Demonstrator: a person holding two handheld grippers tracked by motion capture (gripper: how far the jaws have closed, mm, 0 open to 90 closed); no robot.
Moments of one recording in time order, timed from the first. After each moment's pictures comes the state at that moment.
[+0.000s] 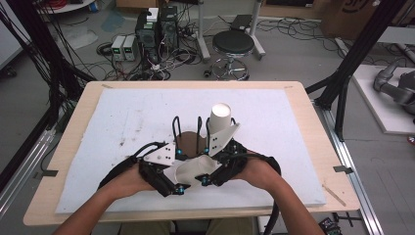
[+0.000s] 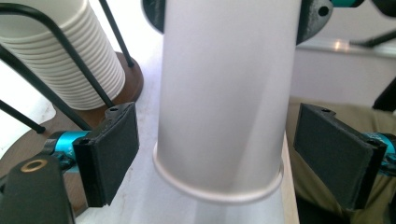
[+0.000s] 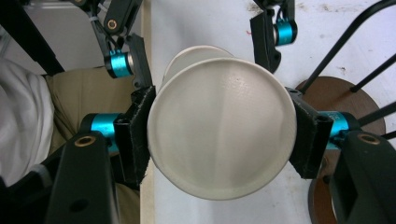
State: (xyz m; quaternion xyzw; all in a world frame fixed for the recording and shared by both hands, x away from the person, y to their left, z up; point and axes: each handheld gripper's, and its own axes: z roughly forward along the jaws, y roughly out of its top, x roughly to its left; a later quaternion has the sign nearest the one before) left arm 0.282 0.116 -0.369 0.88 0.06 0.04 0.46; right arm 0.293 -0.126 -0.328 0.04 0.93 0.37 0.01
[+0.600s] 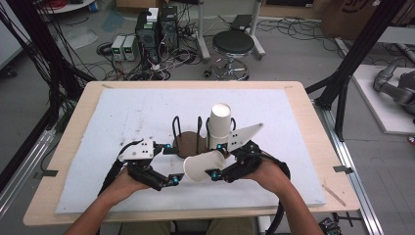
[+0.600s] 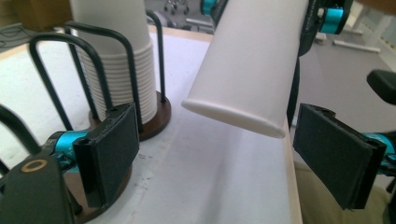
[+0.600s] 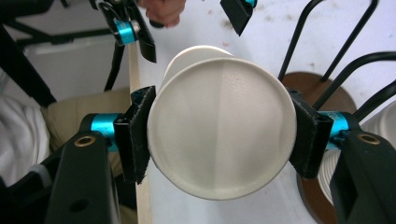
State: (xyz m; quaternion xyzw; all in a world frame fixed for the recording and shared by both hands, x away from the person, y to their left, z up) left arm 0.284 0.150 -0.388 0.79 0.14 0.06 0.59; right arm 0.293 -0.162 -0.334 0.10 0.89 0.44 0.02
